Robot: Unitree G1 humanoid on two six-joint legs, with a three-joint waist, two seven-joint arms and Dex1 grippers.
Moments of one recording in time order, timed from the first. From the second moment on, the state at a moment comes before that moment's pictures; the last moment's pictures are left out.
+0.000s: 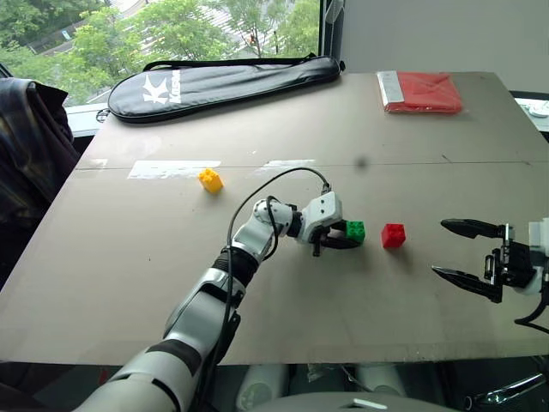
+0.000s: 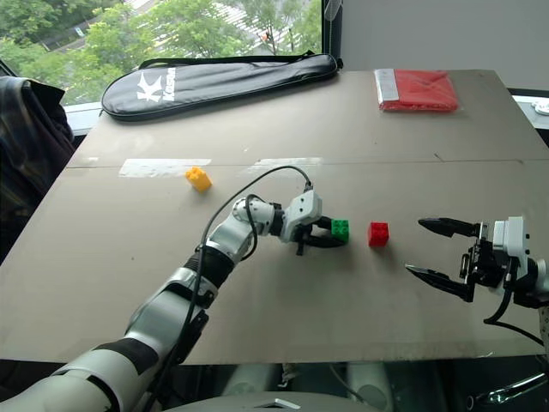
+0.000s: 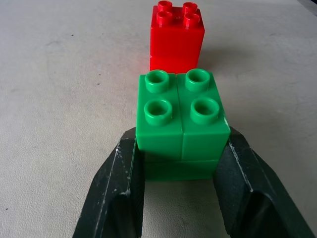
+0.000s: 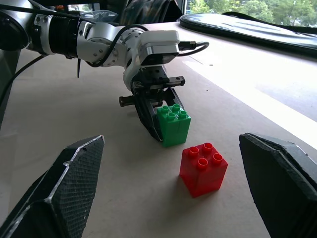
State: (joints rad) left arm -0.78 0.18 -0.36 0.72 -0.07 -0.11 -1.22; right arm 0.07 -0.78 -0.33 -0.08 0.68 0.02 1.34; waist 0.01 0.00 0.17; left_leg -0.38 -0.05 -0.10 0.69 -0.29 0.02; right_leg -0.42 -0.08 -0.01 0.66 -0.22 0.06
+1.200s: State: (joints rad) left arm -0.19 0.50 0.19 -0.07 -0.36 0.15 -0.94; right arm -0.02 -0.74 -0.29 -0.01 0.65 0.02 1.39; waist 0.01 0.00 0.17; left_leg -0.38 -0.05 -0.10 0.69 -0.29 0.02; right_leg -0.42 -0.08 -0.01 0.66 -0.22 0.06
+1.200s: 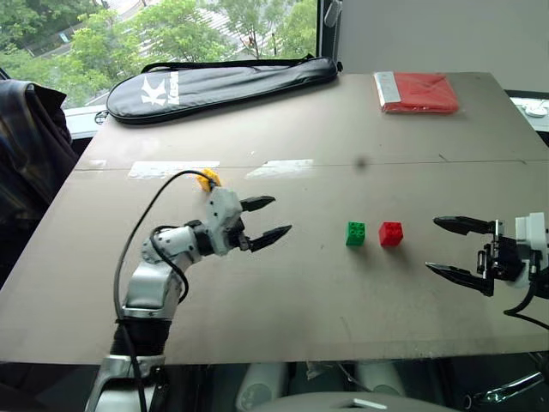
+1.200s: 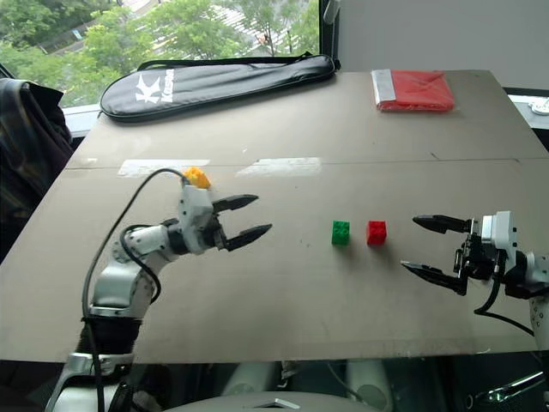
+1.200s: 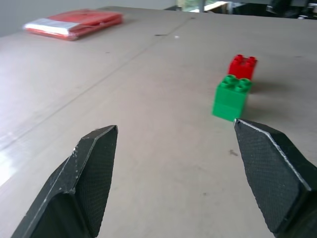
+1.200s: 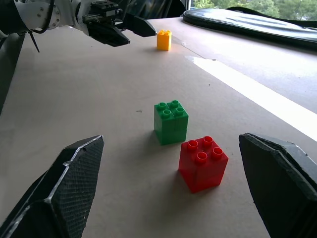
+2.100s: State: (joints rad) left arm -0.72 0.56 0.15 1.06 -0.10 -0.26 -0.78; right arm -0.06 -0.66 -0.26 -0.15 0.69 0.08 1.27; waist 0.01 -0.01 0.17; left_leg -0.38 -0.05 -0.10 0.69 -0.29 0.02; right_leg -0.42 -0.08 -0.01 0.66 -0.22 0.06
